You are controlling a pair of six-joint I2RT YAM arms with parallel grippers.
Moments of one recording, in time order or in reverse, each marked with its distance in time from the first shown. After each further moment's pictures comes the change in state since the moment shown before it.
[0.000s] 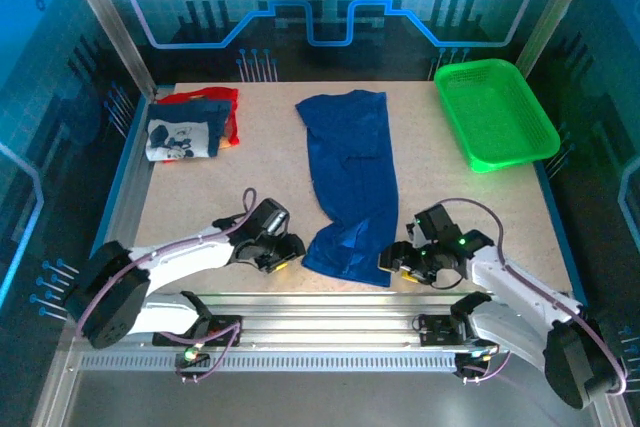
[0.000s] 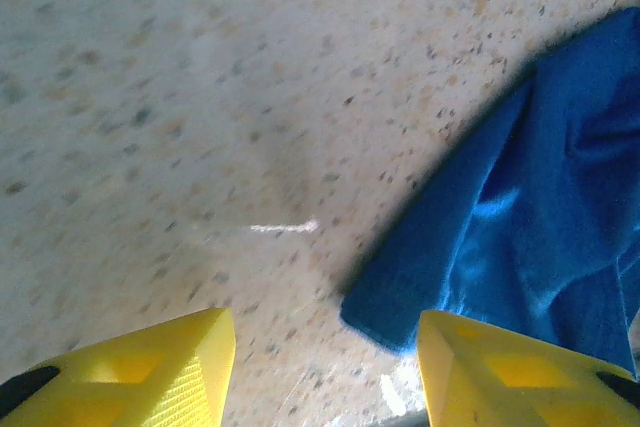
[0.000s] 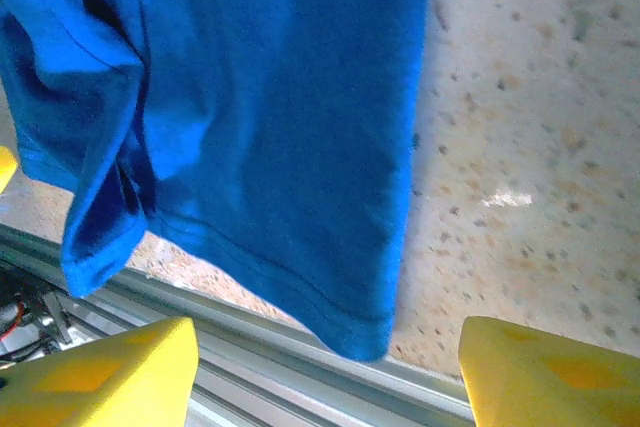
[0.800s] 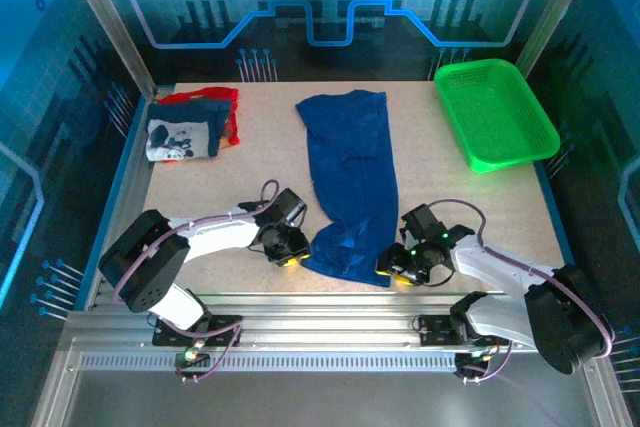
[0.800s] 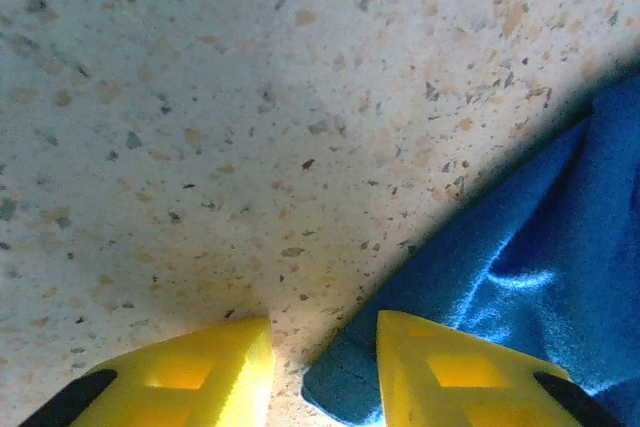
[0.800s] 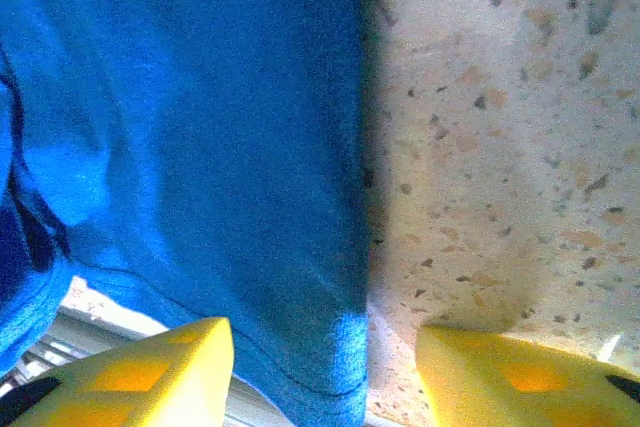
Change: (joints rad) left arm -0.021 0.264 0.191 -0.109 0.029 0.040; right arm 0.061 0.209 0.006 0.083 0.035 0.080
